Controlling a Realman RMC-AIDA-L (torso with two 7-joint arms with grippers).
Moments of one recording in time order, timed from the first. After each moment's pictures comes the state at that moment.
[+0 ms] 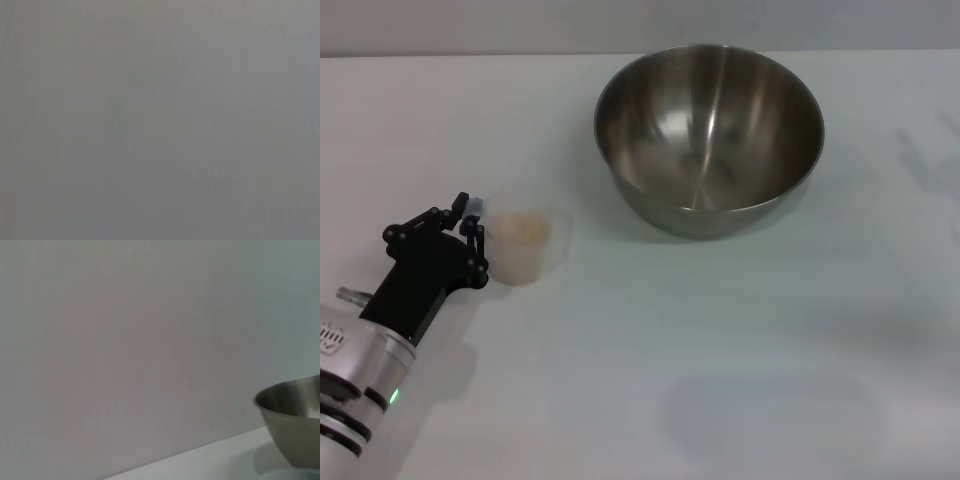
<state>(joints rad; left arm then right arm) -0.28 -2.08 -0.45 -0.34 2.17 1.18 0.15 0.34 2.08 -0.82 -0.36 2.33 1.62 -2.54</state>
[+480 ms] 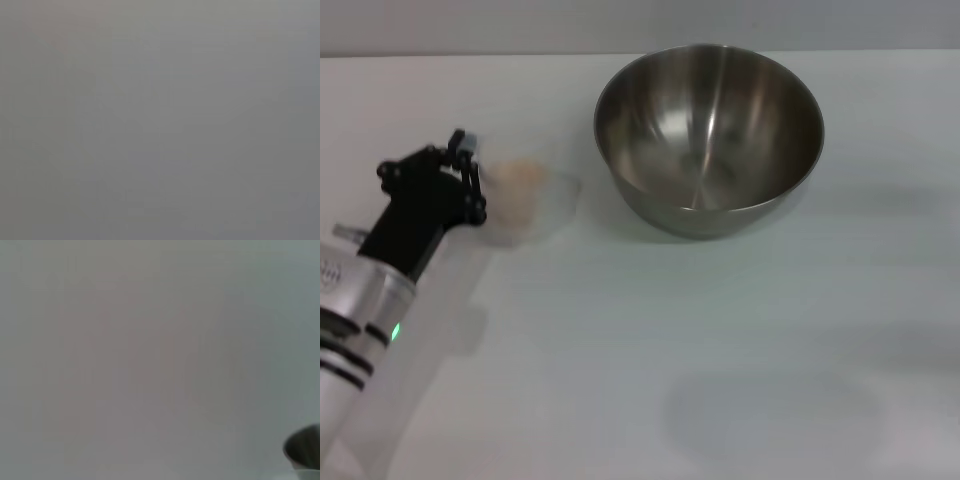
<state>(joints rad) -0.37 -2.07 -0.52 -0.33 2.18 1.19 0.16 0.29 2.07 -0.79 -0.29 2.56 1.59 -2.54</state>
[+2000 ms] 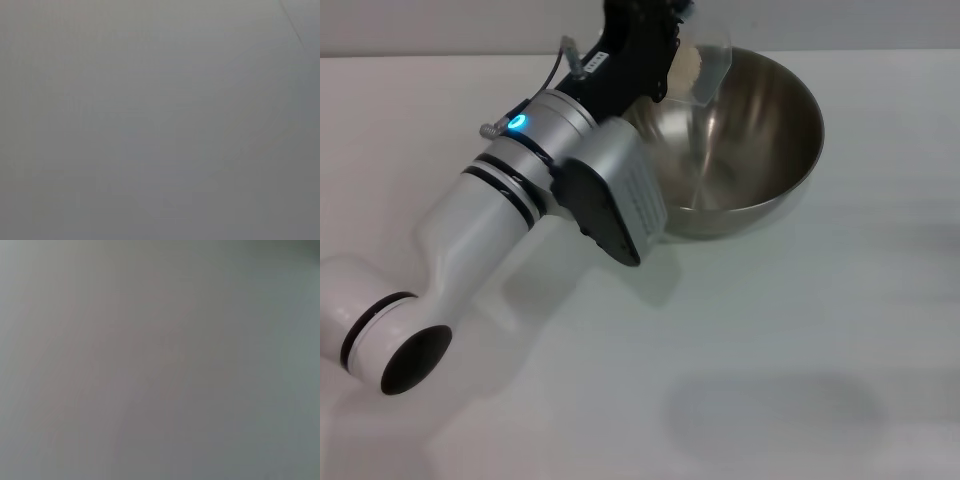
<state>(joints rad) -0.73 -2.08 -0.59 -0.53 2.24 0.91 1.32 0.19 2.08 -0.71 -0.26 2.56 1.62 -2.53</state>
